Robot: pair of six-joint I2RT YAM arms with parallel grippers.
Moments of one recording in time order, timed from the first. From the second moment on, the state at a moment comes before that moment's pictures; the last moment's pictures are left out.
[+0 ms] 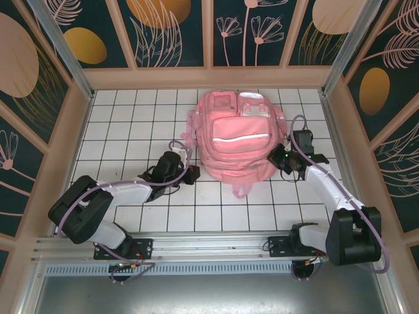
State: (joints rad) left arm -0.67 1.48 0.53 0.34 0.21 -0.61; right arm 0.11 1.20 0.73 -0.44 -0.30 0.75
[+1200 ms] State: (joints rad) left arm -0.80 1.58 0.63 0.41 0.20 -0.59; right arm 0.27 1.13 0.78 -0.28 -0.12 0.95
